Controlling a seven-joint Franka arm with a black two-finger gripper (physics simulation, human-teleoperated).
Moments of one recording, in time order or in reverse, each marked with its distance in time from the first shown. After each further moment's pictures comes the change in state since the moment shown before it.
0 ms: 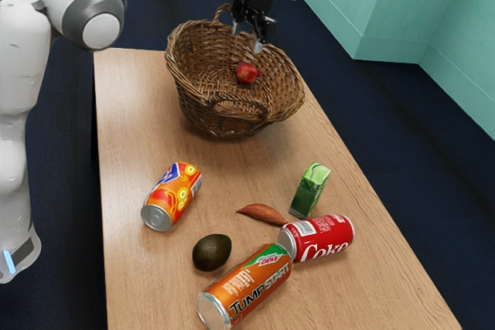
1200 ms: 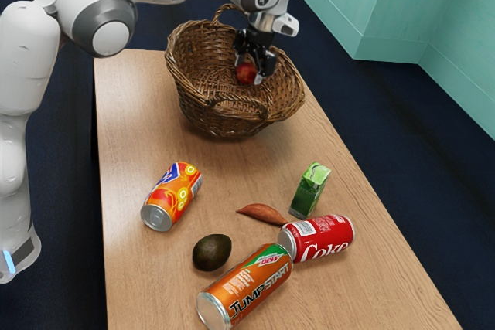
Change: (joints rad) arm 0.005 0.061 -0.027 -0.137 -0.017 0.162 0.007
